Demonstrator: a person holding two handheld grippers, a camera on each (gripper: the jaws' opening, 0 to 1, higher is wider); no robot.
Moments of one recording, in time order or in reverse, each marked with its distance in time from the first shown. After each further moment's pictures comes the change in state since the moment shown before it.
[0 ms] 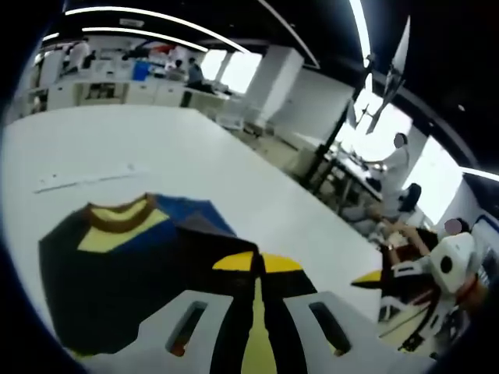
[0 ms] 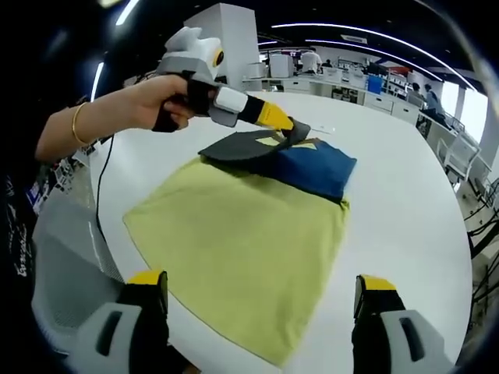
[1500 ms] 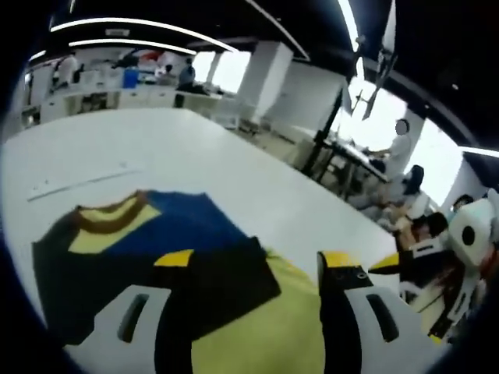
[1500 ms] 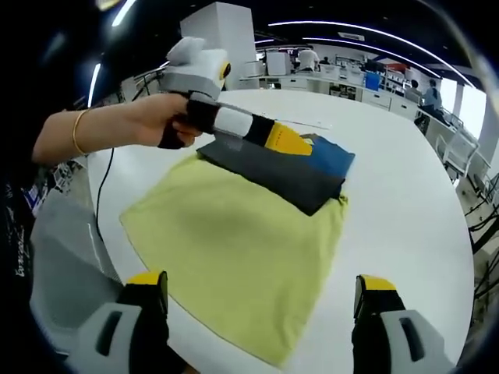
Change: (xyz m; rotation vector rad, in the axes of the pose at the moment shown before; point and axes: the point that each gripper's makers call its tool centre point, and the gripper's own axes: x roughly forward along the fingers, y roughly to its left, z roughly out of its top) left arm 0.017 0.008 -0.018 0.113 -0.003 0.034; right arm 0.004 -0.003 -0.003 0.012 0.007 -0.004
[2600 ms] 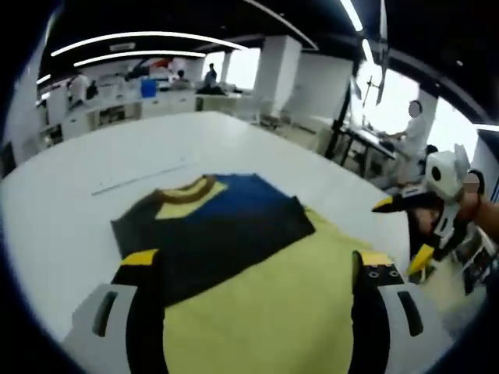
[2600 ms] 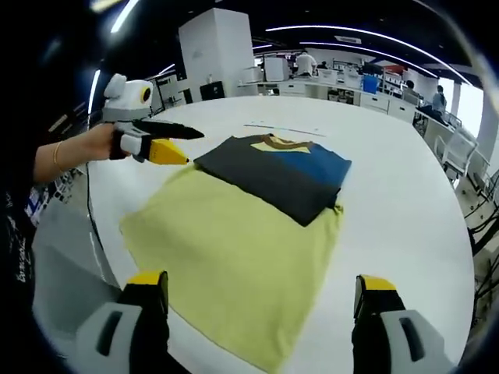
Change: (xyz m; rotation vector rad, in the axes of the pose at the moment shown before) left arm -0.124 0.051 -0.035 0.066 0.039 0.123; right arm 0.000 -0.005 0.009 0.019 -0.033 0.005
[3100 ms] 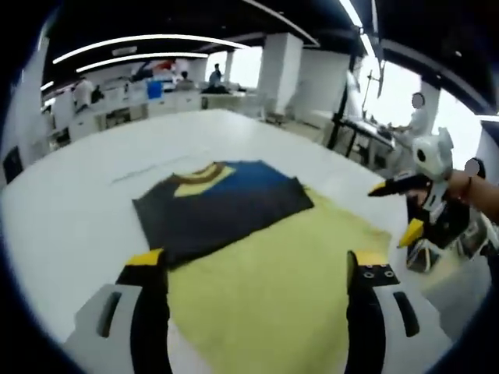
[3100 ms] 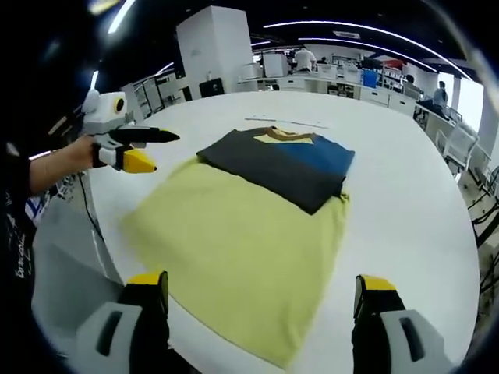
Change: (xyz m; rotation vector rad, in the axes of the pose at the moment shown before) left arm -0.047 0.004 -0.038 0.019 0.027 0.047; right arm 0.001 0.010 -0.013 0.014 0.022 0.014
